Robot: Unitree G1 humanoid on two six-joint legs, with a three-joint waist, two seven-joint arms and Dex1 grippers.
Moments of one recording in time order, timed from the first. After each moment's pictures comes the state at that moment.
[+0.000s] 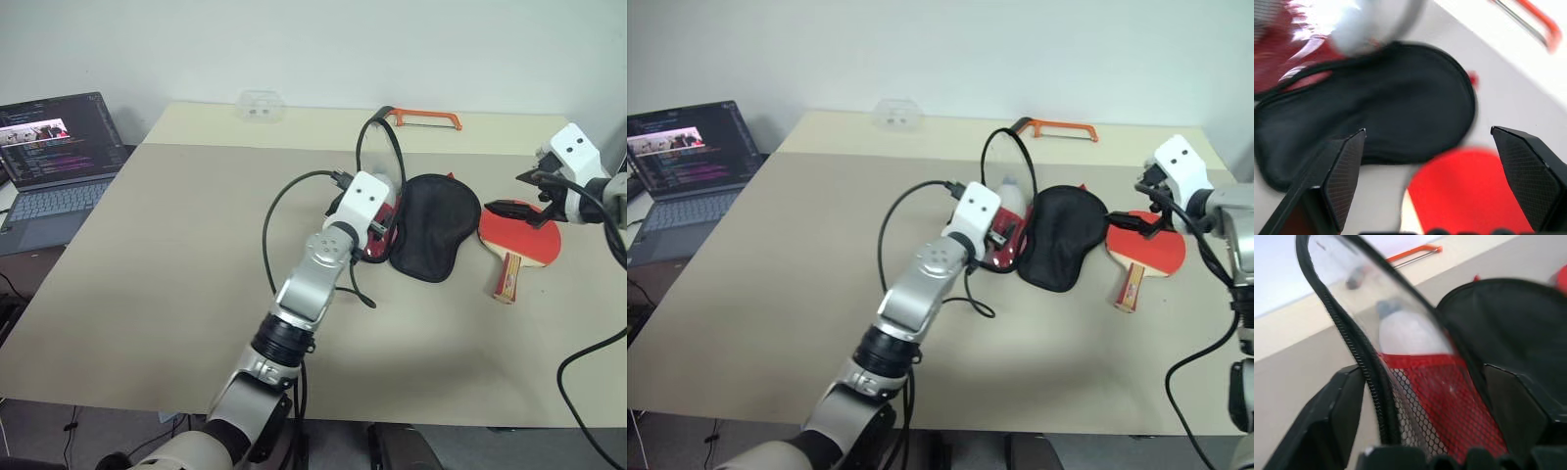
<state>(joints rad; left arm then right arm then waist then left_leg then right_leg) -0.73 0.00 -0.27 0.01 0.13 0.70 -0.23 -0.77 -0.90 -0.03 0.17 0.13 0.85 0.85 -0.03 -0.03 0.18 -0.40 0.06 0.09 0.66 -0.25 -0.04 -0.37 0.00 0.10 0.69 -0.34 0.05</state>
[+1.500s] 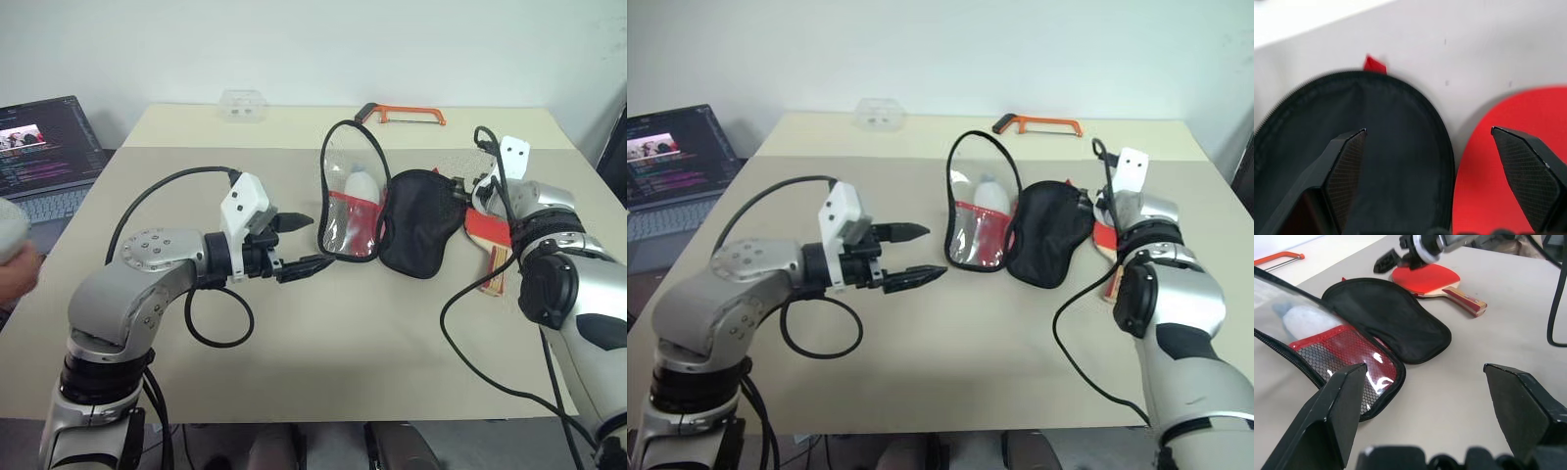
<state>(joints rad) -0.51 0.68 0.04 -0.48 -0.55 0.91 -0.84 -1.32 -0.45 -0.36 1.30 0.14 0.50 0.06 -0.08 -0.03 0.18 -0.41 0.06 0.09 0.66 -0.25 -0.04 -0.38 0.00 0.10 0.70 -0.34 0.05</state>
